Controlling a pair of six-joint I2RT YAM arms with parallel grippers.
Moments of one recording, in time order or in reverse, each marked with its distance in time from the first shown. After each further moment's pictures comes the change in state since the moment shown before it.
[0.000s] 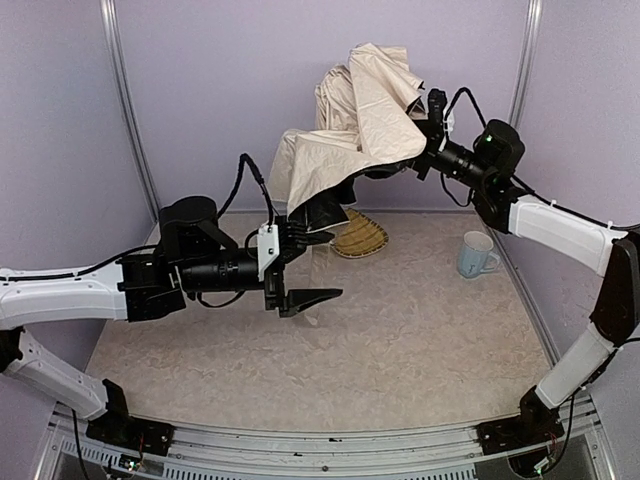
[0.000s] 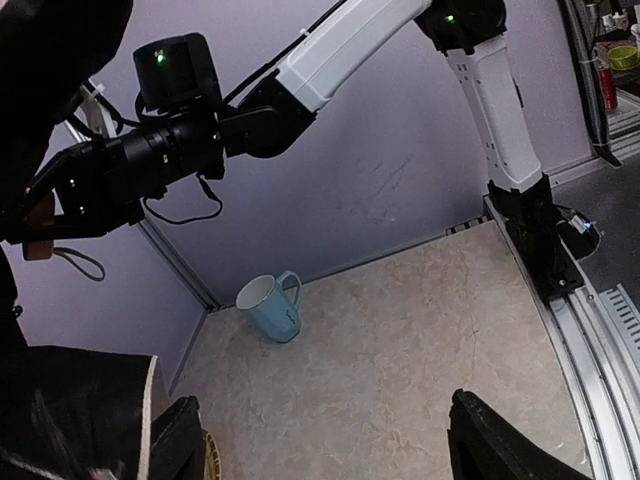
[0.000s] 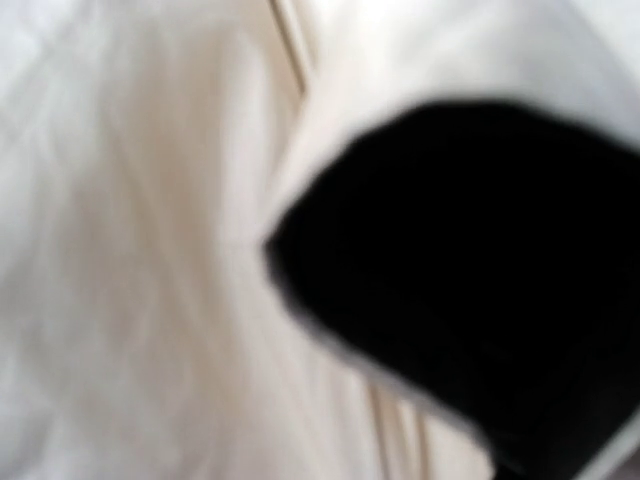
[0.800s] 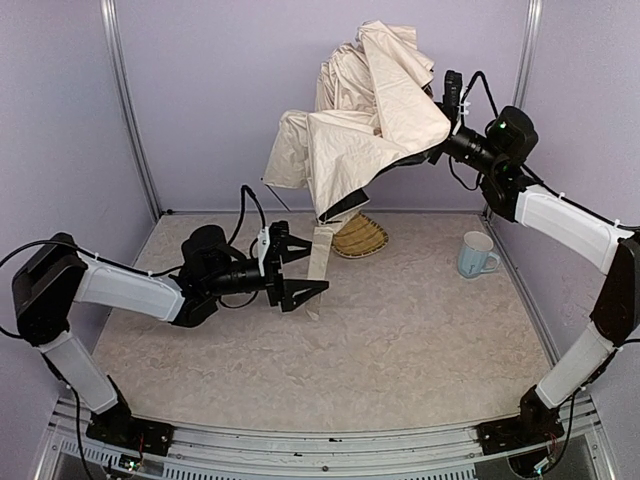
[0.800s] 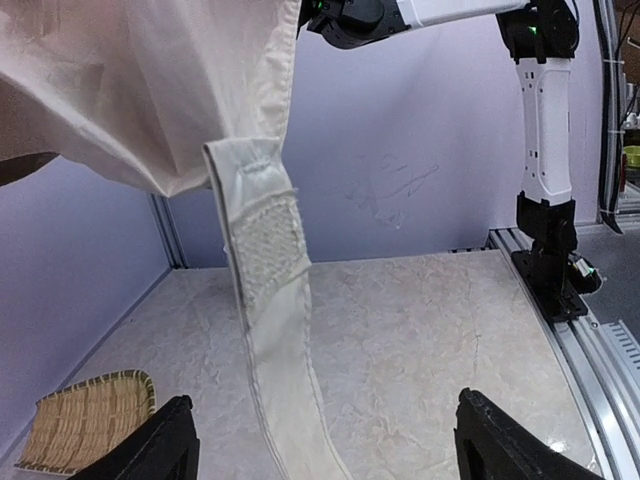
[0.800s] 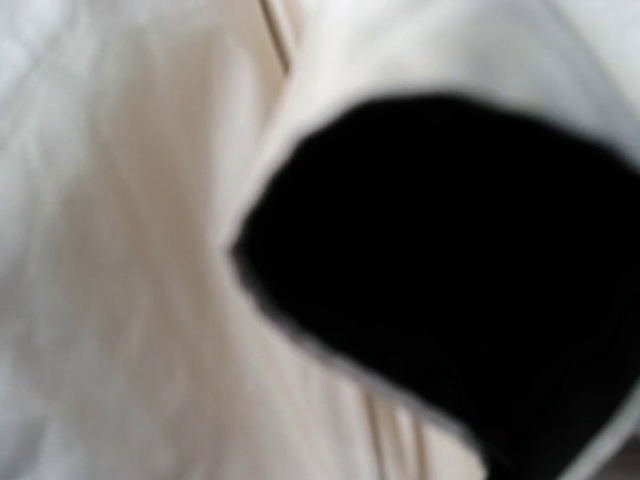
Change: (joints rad) left arm 0.284 0.261 -0.266 0.658 0.306 -0.357; right arm -0.050 0.000 0.088 0.030 -0.123 0.110
